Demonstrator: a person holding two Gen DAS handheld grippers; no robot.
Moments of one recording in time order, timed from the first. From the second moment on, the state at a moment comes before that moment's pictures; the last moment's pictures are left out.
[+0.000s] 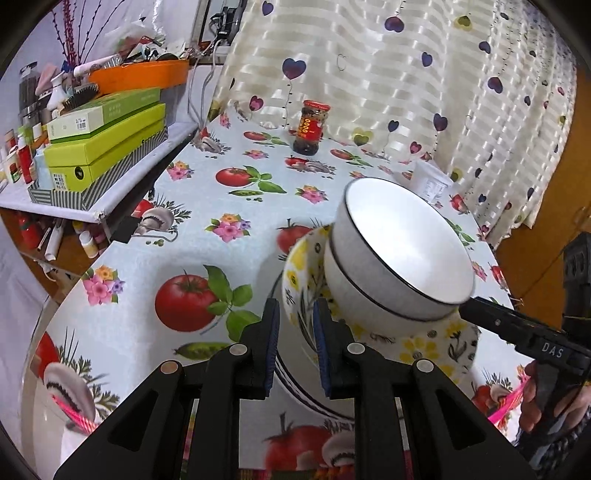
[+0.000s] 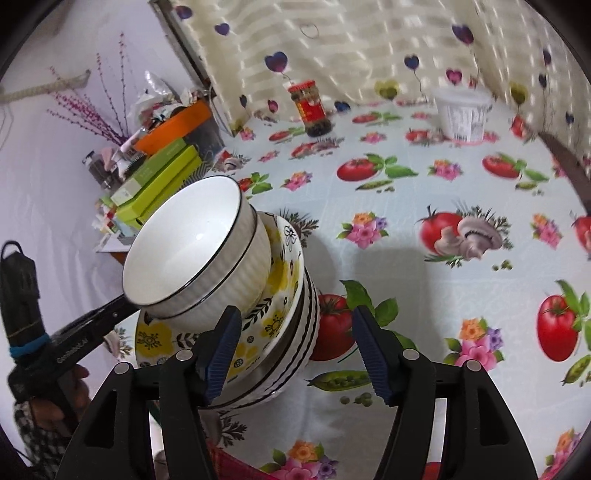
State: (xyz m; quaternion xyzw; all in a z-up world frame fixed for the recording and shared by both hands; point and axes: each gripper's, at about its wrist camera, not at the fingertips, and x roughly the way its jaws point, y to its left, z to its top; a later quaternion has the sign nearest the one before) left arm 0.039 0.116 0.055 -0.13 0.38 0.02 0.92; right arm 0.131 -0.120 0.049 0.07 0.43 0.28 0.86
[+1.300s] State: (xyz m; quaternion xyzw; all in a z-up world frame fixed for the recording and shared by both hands) left arm -0.045 0.054 0.023 -0.06 0.36 0.08 0.93; right arm 0.027 -0.114 0.022 -0.02 0.35 0.24 0.91
